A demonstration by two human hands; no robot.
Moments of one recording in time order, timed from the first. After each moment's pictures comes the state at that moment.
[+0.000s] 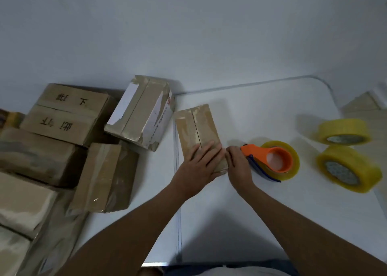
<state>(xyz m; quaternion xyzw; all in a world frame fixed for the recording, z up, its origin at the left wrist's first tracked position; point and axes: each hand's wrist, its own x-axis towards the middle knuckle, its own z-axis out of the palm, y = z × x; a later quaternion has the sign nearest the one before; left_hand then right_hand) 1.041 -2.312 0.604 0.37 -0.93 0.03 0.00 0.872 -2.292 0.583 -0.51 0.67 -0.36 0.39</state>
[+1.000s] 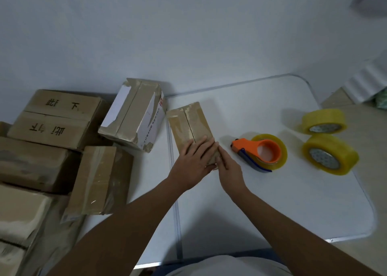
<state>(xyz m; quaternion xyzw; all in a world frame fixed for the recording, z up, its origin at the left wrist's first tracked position) 1.041 -2.316 0.609 0.37 -0.93 -0.01 0.01 0.894 -2.256 0.624 -0.43 0.69 -0.36 0.46</state>
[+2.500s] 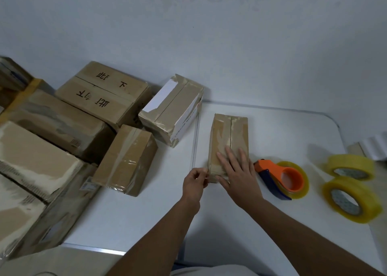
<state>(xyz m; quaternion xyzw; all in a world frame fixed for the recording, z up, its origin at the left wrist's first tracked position) 1.067 -2.259 0.611 0.66 -0.17 -0.62 0.40 0.913 -2.274 0.618 -0.79 0.60 0.02 0.10</state>
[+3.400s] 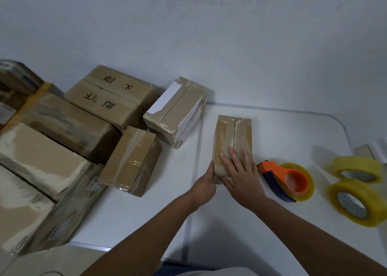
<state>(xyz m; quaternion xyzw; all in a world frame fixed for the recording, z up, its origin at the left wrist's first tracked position) 1.077 -2.264 0.659 0.59 -0.51 -0.61 0.12 0.912 -2.276 0.622 -0.80 0.58 0.03 0.14</state>
